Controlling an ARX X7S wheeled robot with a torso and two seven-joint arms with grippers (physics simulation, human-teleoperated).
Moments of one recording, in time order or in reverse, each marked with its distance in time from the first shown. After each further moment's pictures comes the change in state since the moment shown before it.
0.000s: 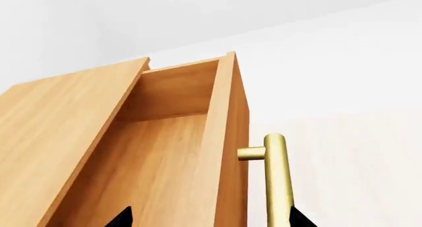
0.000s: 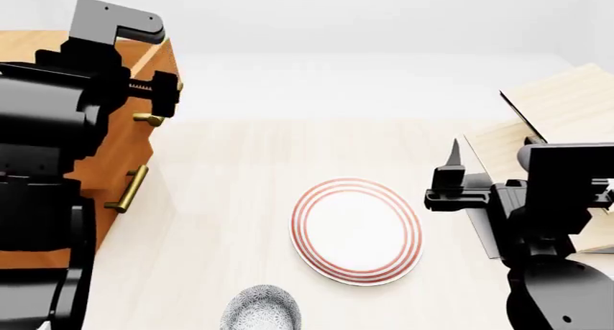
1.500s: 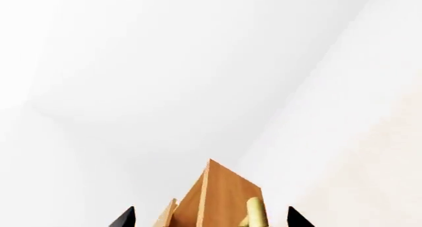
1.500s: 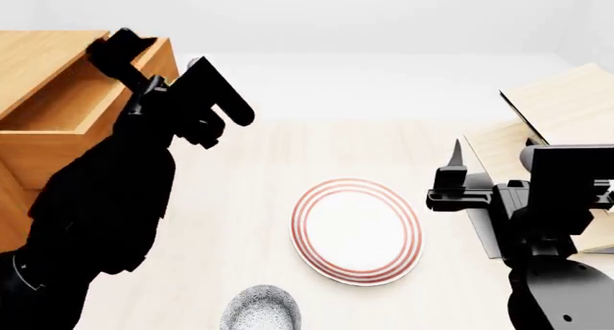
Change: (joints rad) left arm 0.219 -0.206 0.565 0.523 0.154 0.244 -0.050; right arm -0.008 -0.013 0.014 0.010 -0.027 -0.014 -0.030
